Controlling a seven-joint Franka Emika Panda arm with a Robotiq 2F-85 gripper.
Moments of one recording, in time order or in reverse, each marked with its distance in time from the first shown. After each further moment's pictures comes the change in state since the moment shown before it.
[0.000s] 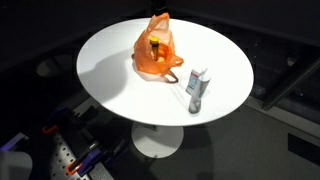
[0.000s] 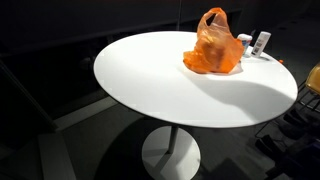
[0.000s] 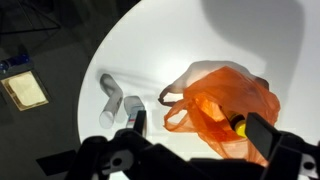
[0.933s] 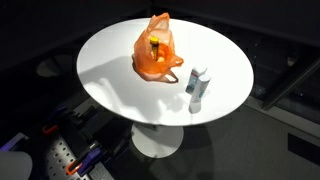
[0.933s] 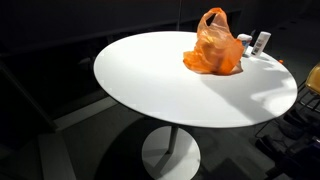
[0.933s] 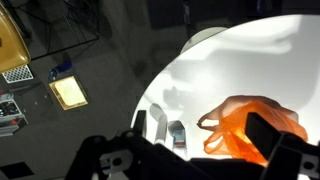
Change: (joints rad) arm -0.084 -0.450 -0.048 -0.234 -0.193 -0.158 -0.023
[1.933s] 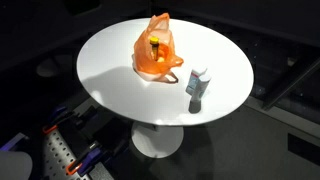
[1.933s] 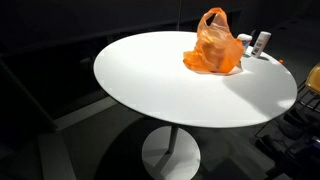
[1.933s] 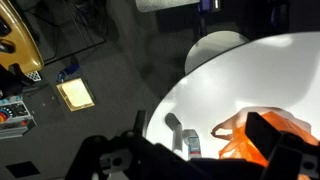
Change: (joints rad) arm -0.074 -0.107 -0.066 -0.045 -0.052 -0.039 -0.113
